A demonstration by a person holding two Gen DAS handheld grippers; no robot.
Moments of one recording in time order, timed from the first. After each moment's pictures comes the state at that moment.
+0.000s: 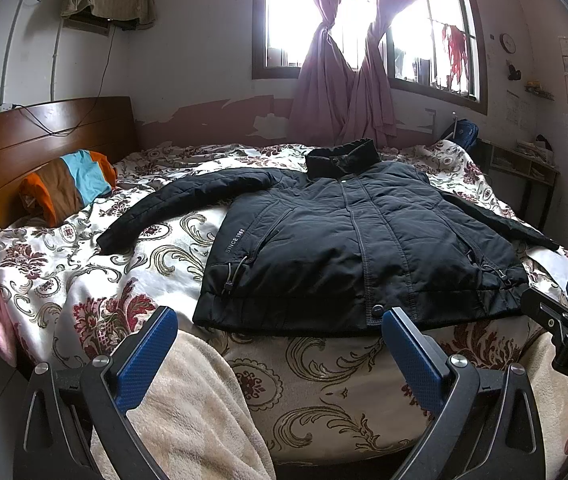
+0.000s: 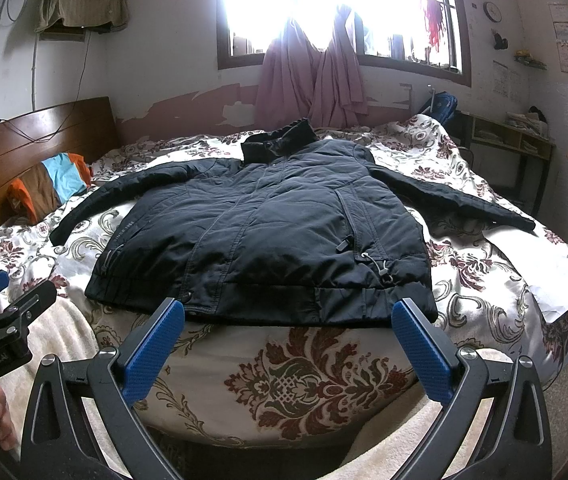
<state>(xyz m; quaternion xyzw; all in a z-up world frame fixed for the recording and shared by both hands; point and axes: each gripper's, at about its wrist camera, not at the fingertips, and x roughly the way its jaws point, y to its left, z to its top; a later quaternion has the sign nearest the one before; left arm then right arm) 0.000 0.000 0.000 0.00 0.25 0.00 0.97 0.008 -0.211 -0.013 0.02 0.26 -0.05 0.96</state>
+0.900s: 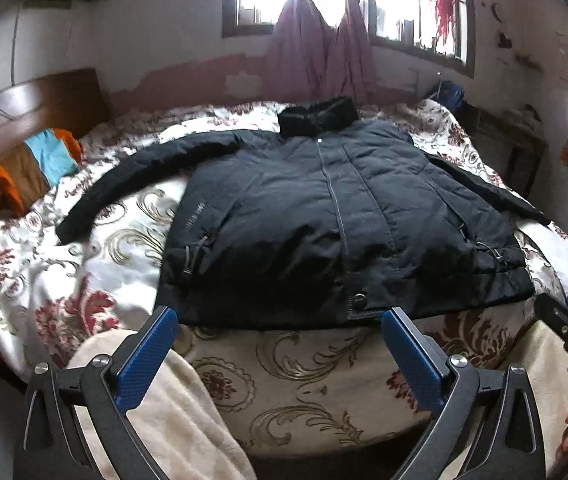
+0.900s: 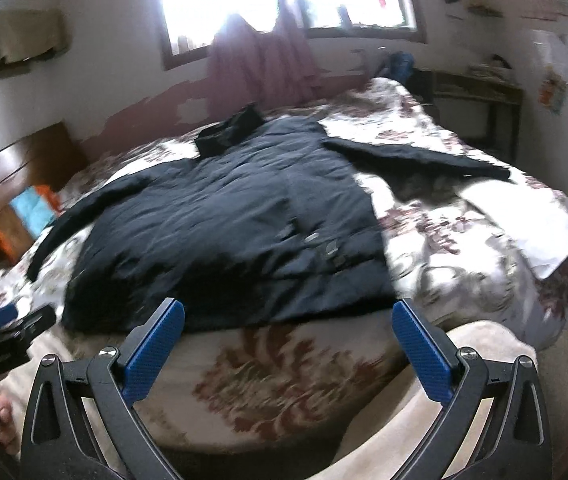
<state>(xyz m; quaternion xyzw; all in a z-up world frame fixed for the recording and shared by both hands) 0.056 -0.020 -0.007 0.01 0.34 -0.04 0.94 0.026 -0.268 -0.022 0.10 0.28 -0.12 0.95</state>
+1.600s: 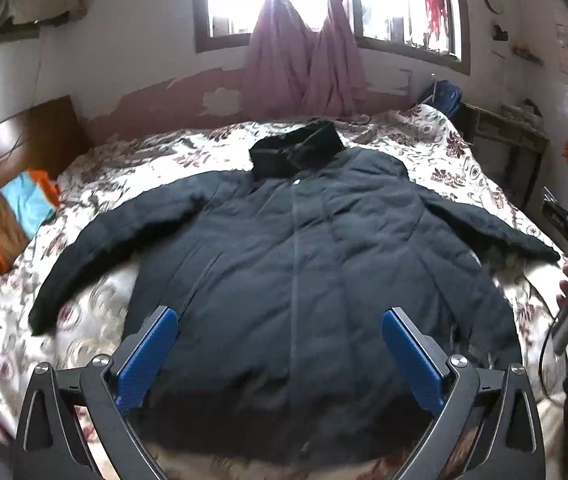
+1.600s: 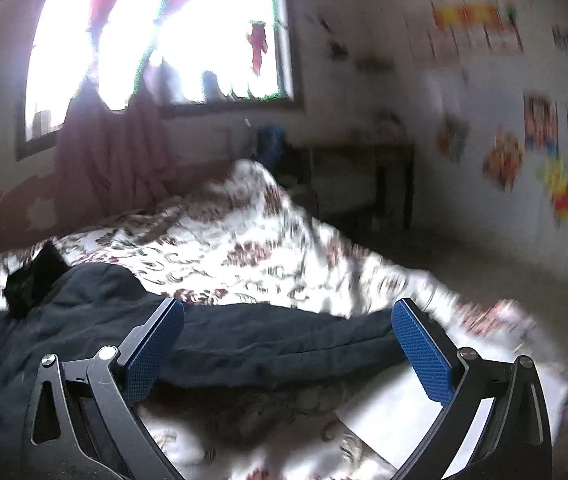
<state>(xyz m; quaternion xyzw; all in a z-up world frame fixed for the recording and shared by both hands) 0.184 -0.109 0.063 0.05 0.33 -0.05 0.94 0.249 -0.518 0.031 0.12 0.17 -0.34 0.92</state>
